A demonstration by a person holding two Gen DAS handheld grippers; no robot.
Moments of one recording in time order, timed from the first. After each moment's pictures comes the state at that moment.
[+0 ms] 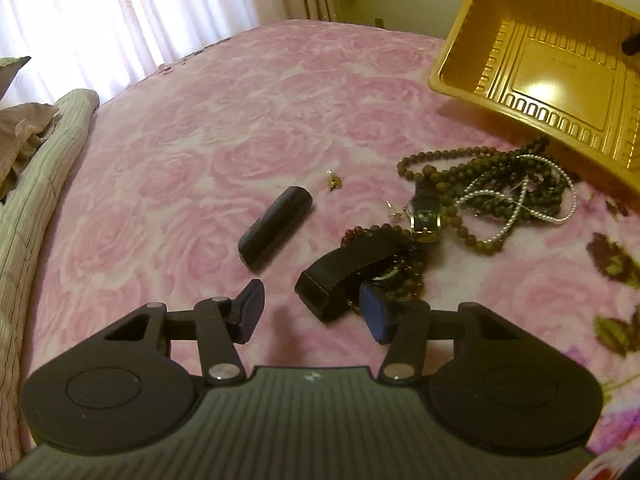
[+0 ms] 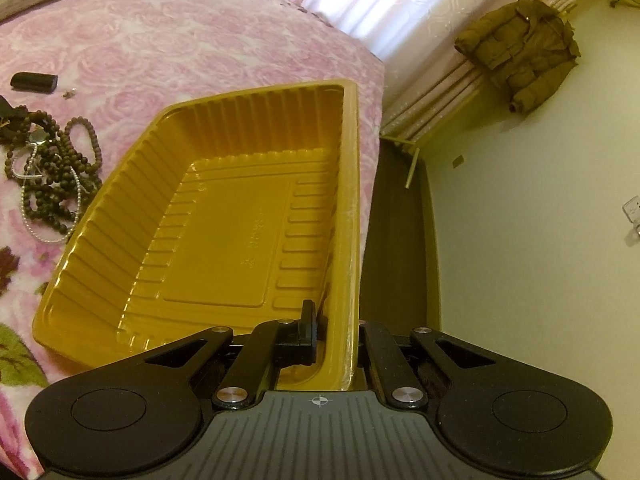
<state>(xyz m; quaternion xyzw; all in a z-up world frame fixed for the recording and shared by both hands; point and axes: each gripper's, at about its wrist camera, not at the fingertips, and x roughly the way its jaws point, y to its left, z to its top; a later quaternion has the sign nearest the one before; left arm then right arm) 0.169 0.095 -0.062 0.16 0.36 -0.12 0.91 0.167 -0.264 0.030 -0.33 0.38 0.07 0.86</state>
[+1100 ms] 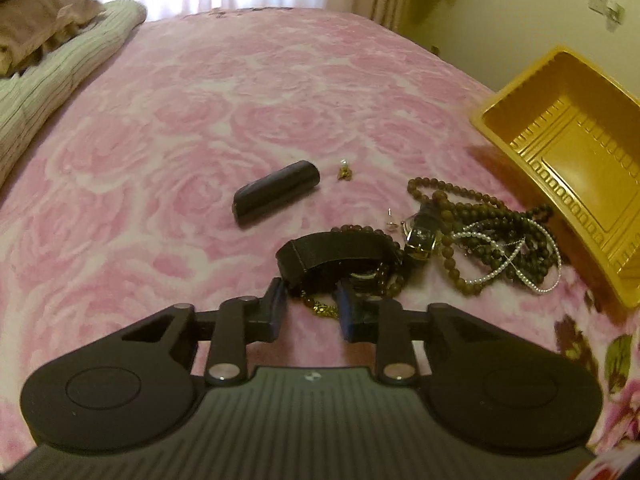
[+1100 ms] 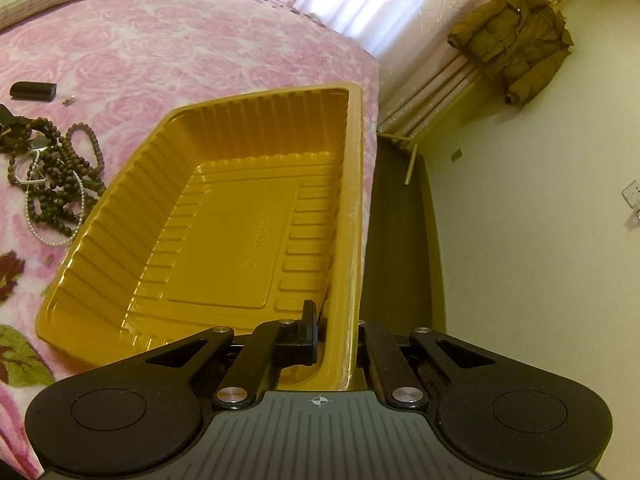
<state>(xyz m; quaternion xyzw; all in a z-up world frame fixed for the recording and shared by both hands) 0.162 0.107 -0.066 -0.03 0.40 -0.07 0.91 0.159 -0.269 0.029 -0.31 0.38 0.07 0.87</state>
